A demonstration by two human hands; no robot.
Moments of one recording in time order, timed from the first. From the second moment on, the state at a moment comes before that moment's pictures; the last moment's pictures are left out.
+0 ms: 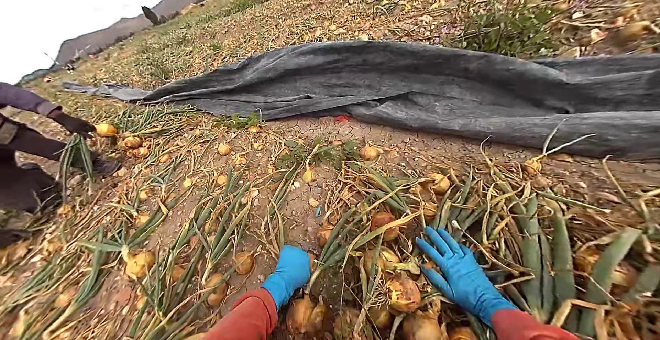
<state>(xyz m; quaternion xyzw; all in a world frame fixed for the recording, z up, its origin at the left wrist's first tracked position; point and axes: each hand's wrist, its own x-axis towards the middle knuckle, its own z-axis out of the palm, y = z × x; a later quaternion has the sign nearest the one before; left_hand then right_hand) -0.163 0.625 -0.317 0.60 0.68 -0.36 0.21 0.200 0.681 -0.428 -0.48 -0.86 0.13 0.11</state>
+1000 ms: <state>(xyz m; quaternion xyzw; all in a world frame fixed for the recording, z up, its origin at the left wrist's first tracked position) -0.107 0.833 -0.387 0.56 0.80 -0.02 0.22 0.195 0.677 -0.421 -0.50 -0.83 0.17 0.14</state>
